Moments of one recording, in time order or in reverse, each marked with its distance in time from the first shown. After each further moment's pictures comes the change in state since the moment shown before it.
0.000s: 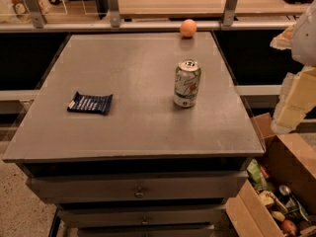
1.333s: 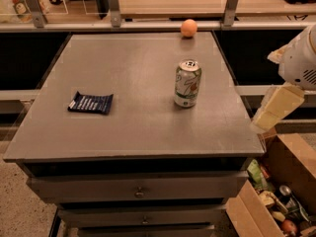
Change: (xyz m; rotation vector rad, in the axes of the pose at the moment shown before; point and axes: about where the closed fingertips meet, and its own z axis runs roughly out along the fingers) arm 0.008 -0.025 0.057 0.060 -0.105 0.142
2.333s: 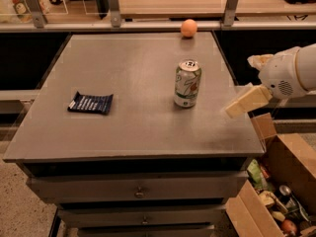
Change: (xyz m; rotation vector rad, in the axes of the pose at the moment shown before) arm -0.032 -0.033 0.059 0.012 -0.433 0.157
